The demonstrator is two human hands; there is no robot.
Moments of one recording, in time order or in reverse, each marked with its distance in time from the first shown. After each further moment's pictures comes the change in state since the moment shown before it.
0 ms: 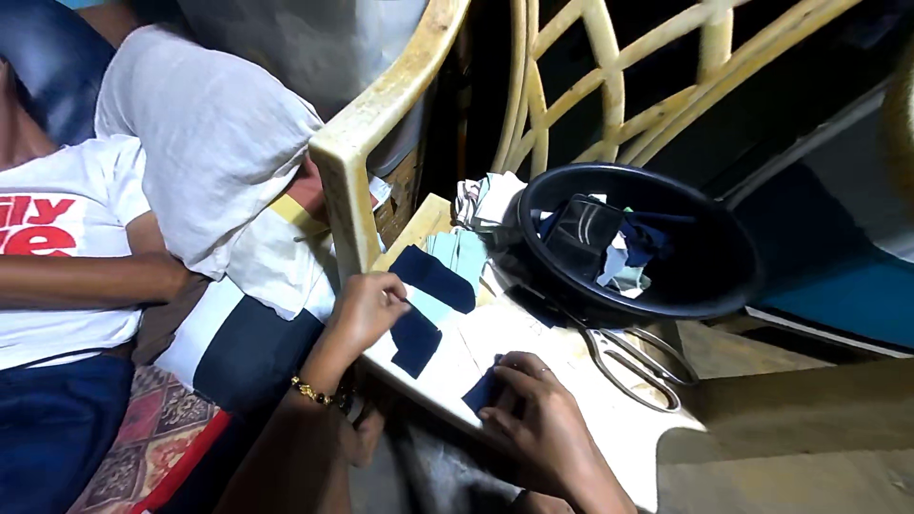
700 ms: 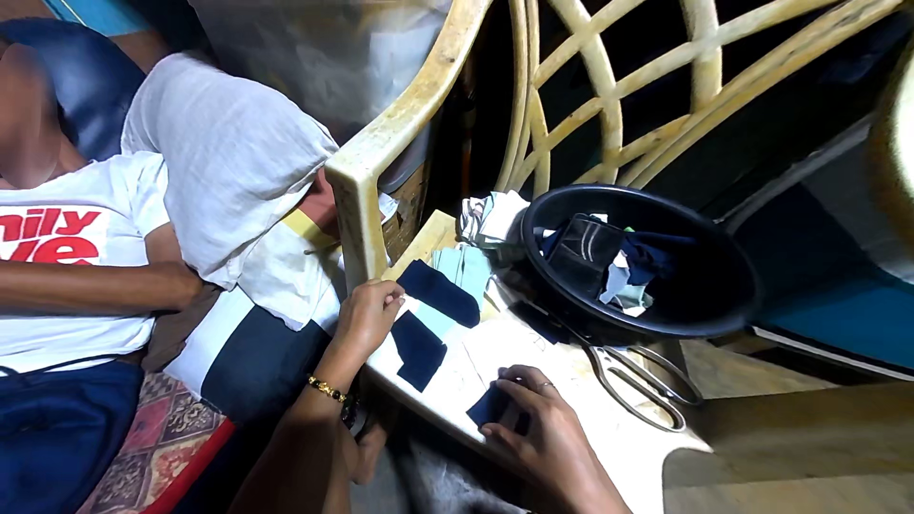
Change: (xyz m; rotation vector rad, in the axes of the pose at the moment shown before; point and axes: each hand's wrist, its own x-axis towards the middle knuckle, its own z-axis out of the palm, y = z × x) left_hand 0.014 -0.011 0.006 0.081 0.042 -0.110; right_hand 0.001 -0.001 0.000 -0.014 -0.019 0.016
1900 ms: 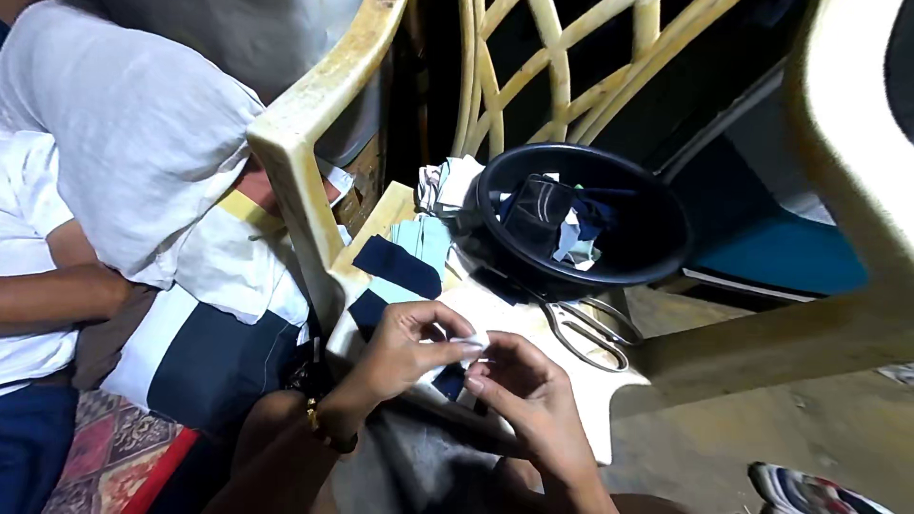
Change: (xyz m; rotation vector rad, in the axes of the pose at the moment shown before) left_hand -0.050 0.057 0.051 -1.148 -0.256 0.474; right_hand -0.002 -0.022 -0.008 0.918 0.234 0.017
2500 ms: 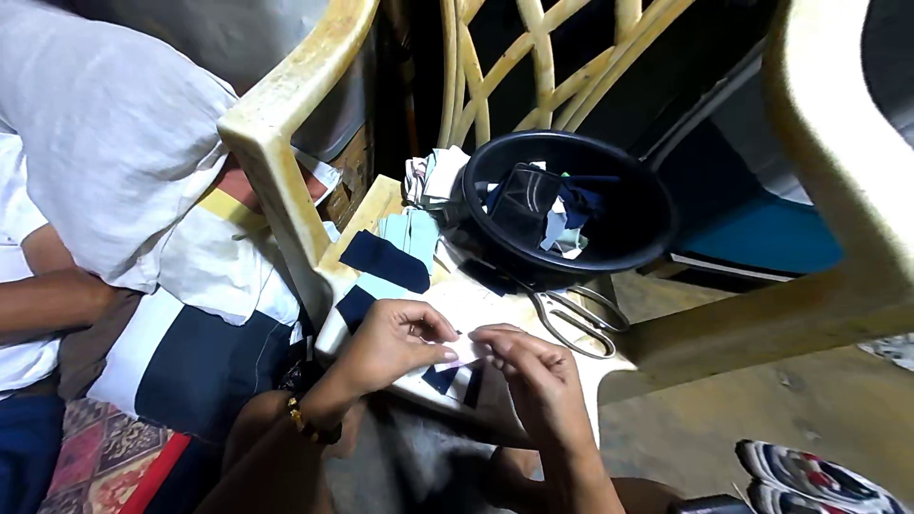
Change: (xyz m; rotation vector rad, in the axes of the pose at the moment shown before) left_hand 0.000 0.004 -0.008 0.174 -0.074 -0.168; right_hand 0.004 0.006 -0.020 0.053 0.105 0.059
